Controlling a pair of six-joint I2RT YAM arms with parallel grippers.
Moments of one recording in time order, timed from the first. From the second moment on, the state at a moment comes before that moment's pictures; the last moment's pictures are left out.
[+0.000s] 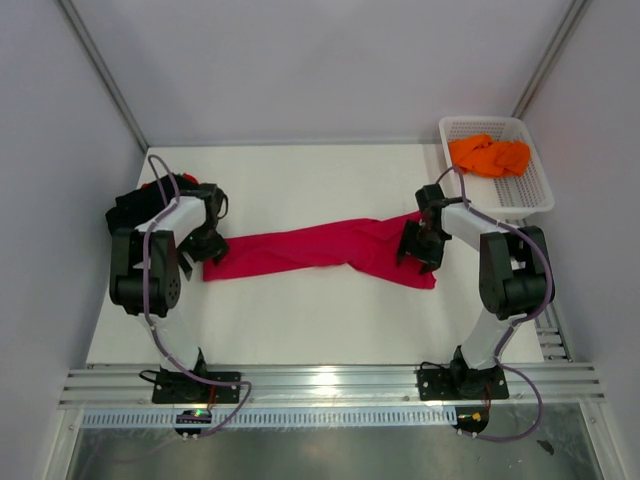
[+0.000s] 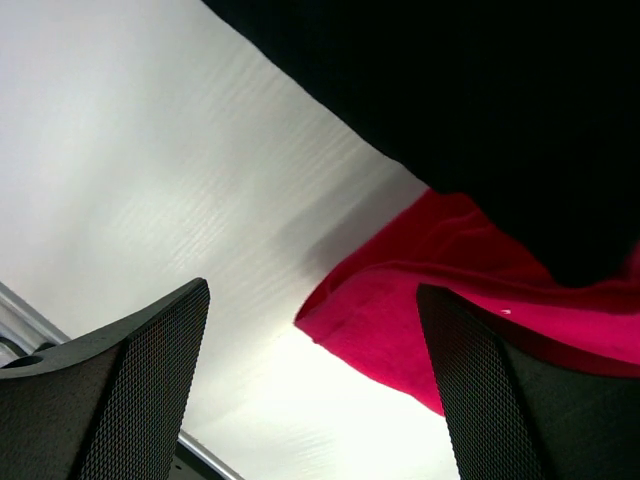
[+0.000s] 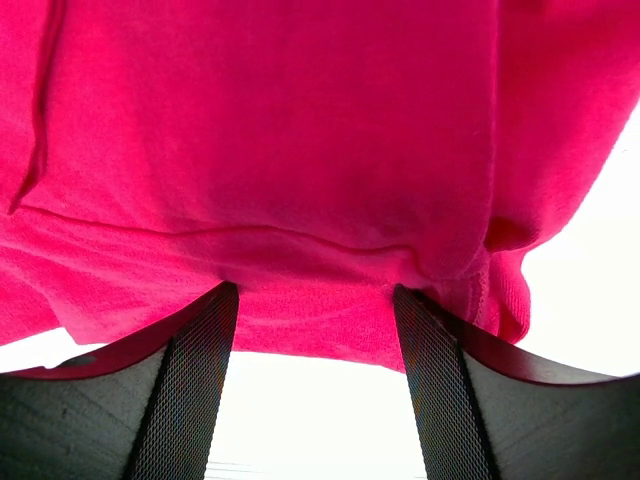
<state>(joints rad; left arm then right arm) -0.08 1.83 1.24 -0.99 -0.43 -0.80 0.16 1.78 1.10 -0.73 -0.07 0.50</state>
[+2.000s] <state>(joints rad) -0.03 1.39 1.51 -0.94 0.07 -0.70 0.68 1.80 1.38 -0.45 -0.25 0.53</state>
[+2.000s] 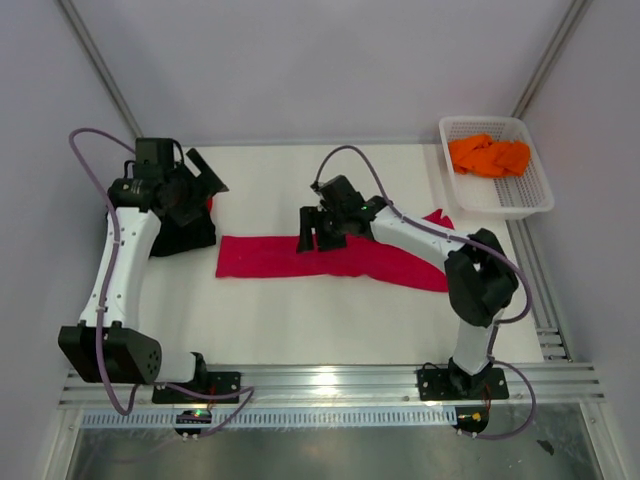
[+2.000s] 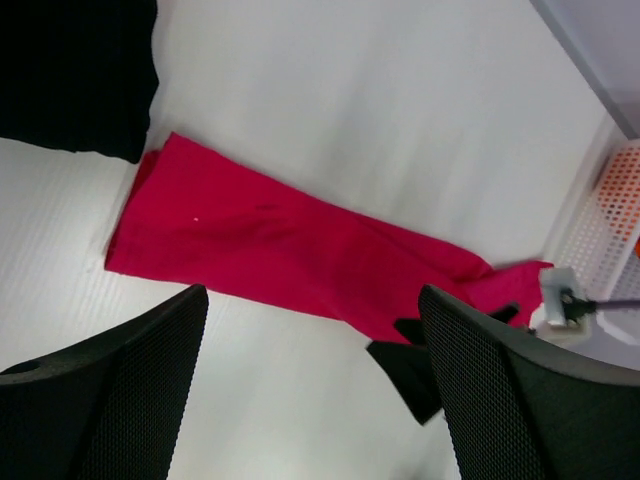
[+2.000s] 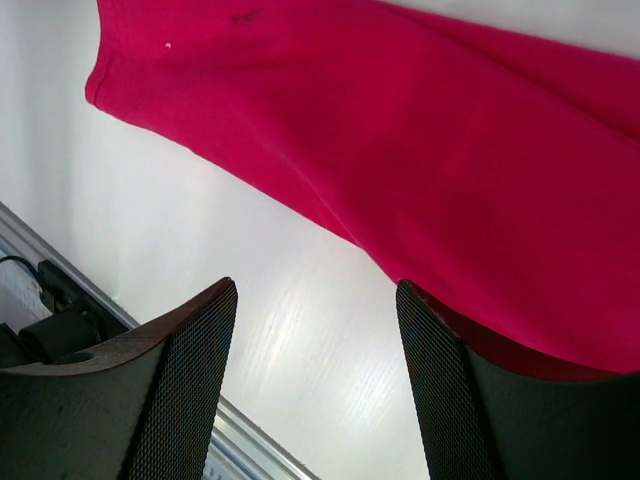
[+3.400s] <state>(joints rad) -0.03 1.24 1.35 -0.99 0.01 -0.61 0.44 1.77 1.19 -0.93 0.56 1.04</state>
